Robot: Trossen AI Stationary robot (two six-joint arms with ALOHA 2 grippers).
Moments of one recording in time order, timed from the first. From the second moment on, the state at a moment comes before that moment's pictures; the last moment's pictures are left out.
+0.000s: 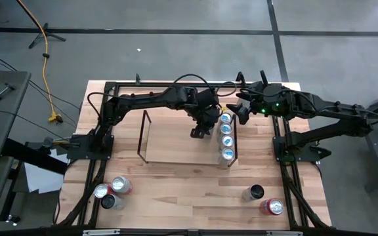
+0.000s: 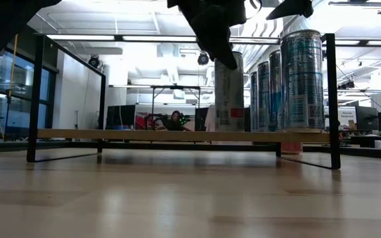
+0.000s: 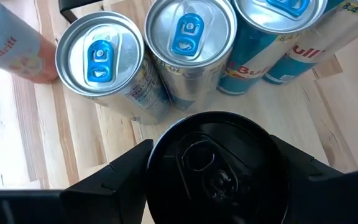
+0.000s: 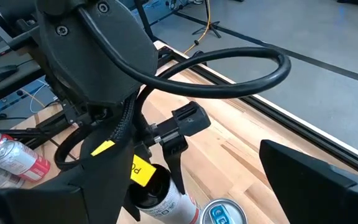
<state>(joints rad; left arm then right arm) 0.17 2.13 2.07 -0.97 0.15 0.44 -0.08 1.01 1.19 -0.66 0.37 0.47</state>
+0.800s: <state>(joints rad) 0.17 2.13 2.15 -1.06 0.09 0.53 -0.08 1.01 1.19 -0.66 0.37 0.47</state>
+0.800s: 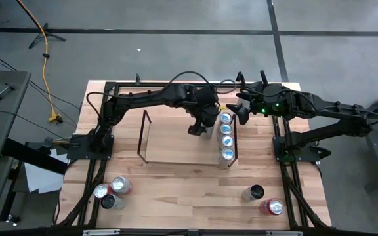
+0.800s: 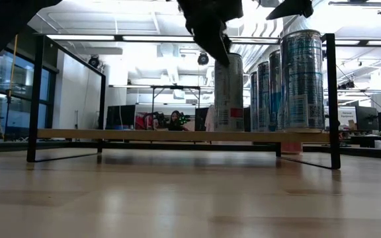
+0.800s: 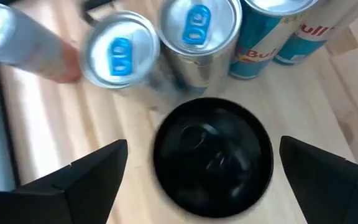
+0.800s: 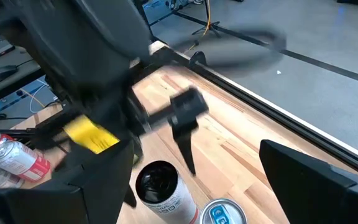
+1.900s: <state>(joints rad) 0.36 1.58 2.33 -1.18 0.16 0.09 -0.19 1.29 1.19 -0.56 -0.05 0.02</state>
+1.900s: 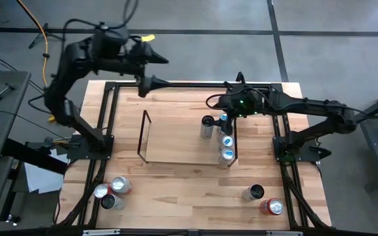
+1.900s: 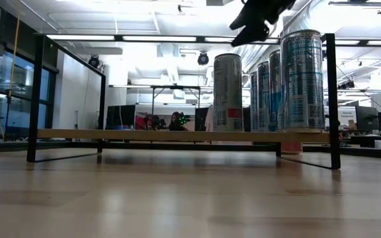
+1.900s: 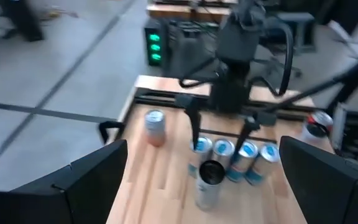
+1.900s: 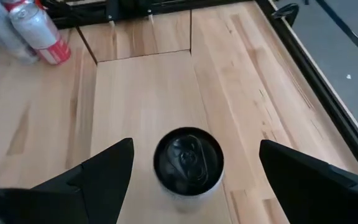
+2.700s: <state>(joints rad) 0.29 1.06 1.30 -0.29 0.02 -0.30 -0.21 1.40 1.19 -0.56 -0.14 -0.07</state>
